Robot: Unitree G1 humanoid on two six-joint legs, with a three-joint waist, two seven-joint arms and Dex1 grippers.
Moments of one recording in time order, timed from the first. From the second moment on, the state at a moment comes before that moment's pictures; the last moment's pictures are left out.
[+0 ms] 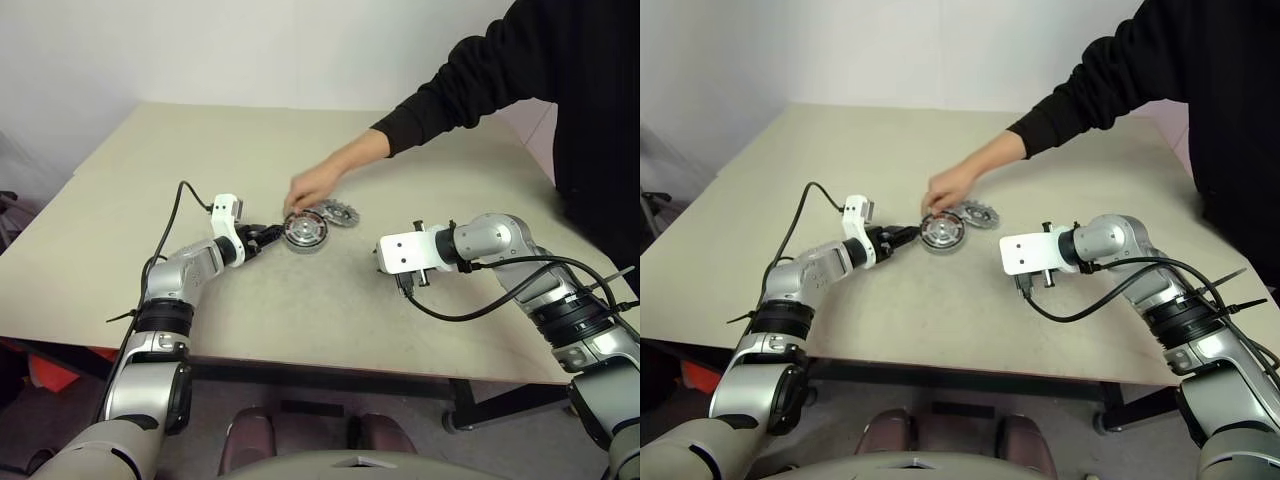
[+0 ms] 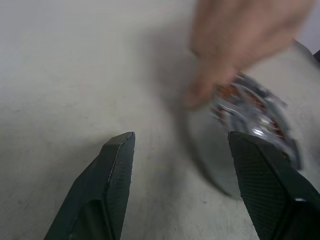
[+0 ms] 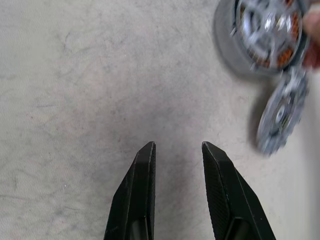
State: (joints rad) left arm -0.62 0.26 0.14 0.52 -0.39 0.59 -0.62; right arm -0.60 -0.78 0.40 0.13 -0.17 -0.10 1.15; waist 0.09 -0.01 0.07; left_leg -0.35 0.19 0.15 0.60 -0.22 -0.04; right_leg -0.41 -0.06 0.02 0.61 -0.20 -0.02
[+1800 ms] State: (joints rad) left arm -0.69 0.22 0.16 0.55 -0.40 0.66 -0.58; right arm -0.67 -0.47 0.35 0.32 -0.29 0.00 0.73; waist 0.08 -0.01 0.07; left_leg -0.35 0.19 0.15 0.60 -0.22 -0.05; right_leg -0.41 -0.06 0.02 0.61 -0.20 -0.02
